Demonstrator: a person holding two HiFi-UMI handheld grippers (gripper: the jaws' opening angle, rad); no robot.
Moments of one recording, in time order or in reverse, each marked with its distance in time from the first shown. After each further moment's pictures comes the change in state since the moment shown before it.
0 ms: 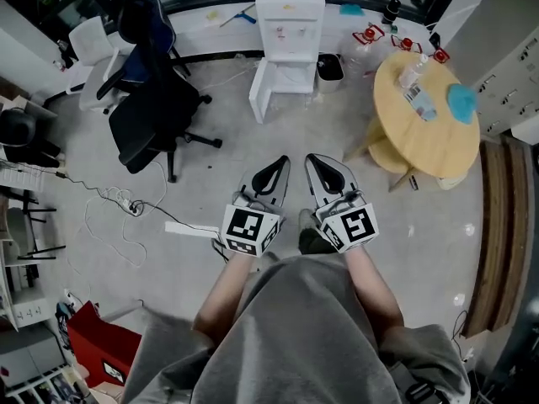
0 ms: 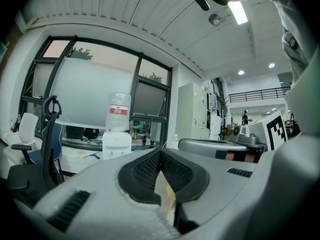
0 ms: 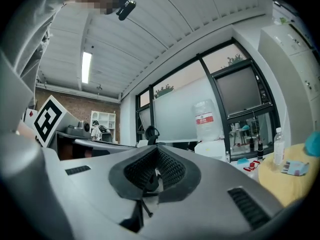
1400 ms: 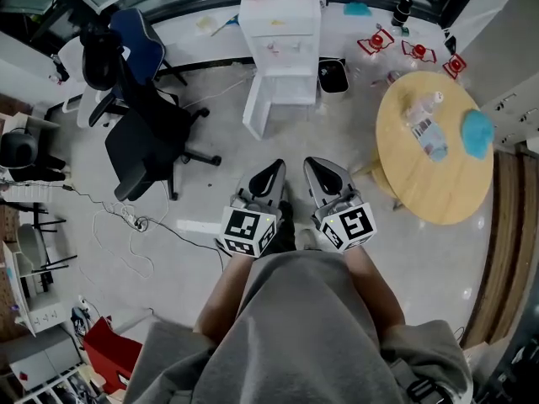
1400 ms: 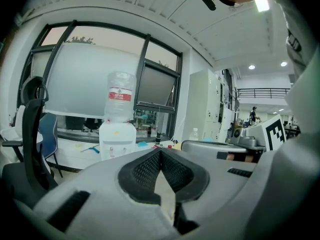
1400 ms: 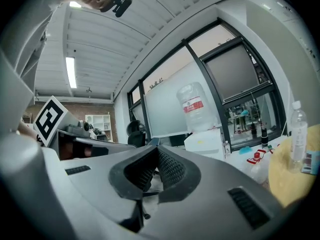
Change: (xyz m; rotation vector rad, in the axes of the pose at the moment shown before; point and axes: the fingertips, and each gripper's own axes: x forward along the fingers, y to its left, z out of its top) left arm 0.192 0.082 -0.020 -0.049 0.126 0.044; right arm 0.115 -0.177 -0.045 0.133 0.058 0.007
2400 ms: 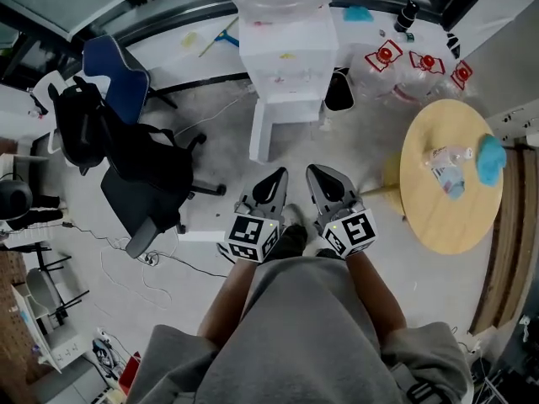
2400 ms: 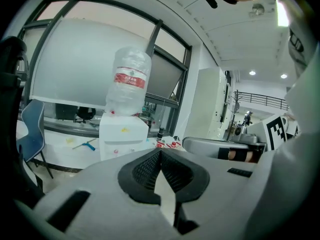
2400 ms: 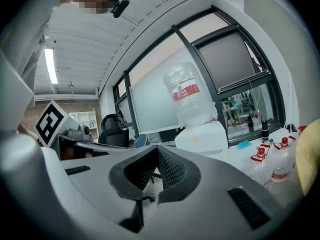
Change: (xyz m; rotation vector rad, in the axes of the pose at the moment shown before) left arm 0.126 0.169 0.014 -0.070 0.094 -0.103; right arm 0.191 -0.077 -0.010 0.053 0.071 -0.114
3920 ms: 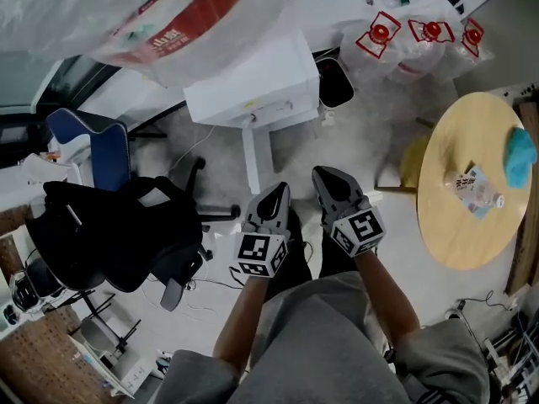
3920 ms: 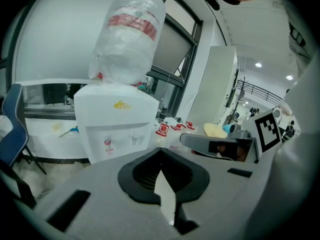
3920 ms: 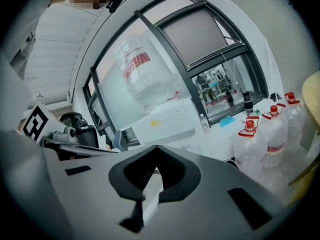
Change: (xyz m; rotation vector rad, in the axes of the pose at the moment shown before) left arm 0.191 0.078 -0.047 -0.027 0.259 -0.055; right arm 0.111 -0.193 -0.072 0.246 0.095 -0.194
